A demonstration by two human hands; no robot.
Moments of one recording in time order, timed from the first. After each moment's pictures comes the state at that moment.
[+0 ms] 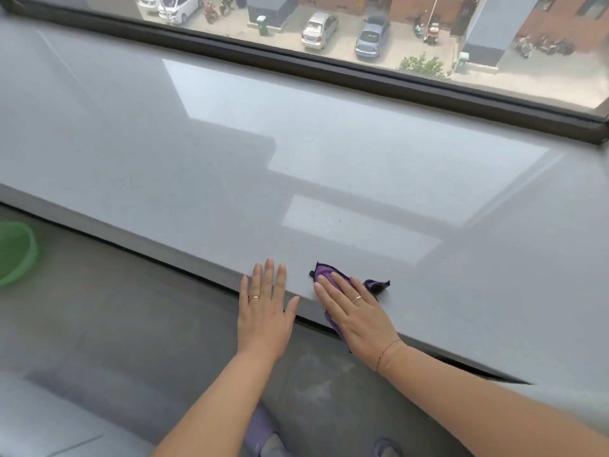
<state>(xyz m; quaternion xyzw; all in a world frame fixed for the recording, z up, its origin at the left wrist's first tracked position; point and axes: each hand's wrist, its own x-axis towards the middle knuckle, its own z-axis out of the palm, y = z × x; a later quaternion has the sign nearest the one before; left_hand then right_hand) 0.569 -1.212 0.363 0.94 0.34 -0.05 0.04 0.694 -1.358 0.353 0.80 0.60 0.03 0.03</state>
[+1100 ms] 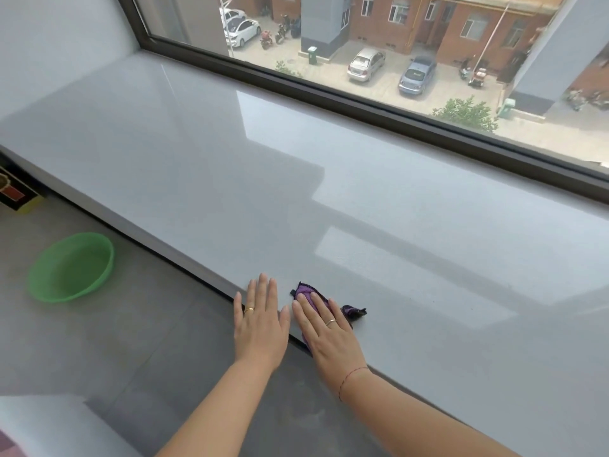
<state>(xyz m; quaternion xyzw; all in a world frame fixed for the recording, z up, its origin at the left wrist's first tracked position) 0.487 -0.930 0.368 0.89 0.45 -0.05 0.09 0.587 -1.041 0.361 0.79 0.62 0.02 0.03</state>
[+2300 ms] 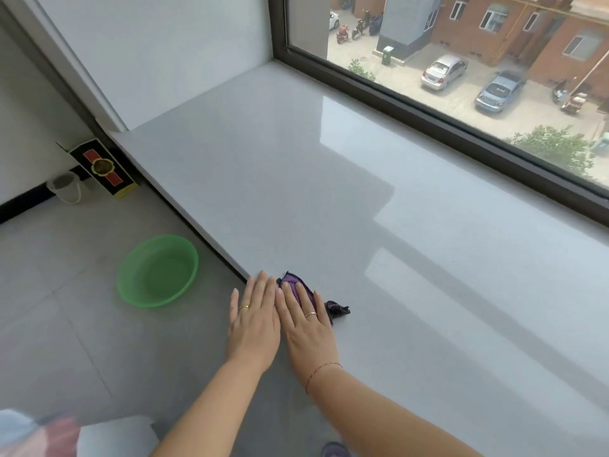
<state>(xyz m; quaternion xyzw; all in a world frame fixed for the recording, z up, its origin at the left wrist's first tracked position) 0.366 -0.606 0.359 0.84 0.54 0.01 0.09 0.467 -0.668 0.369 0.74 0.66 -0.09 -0.02</state>
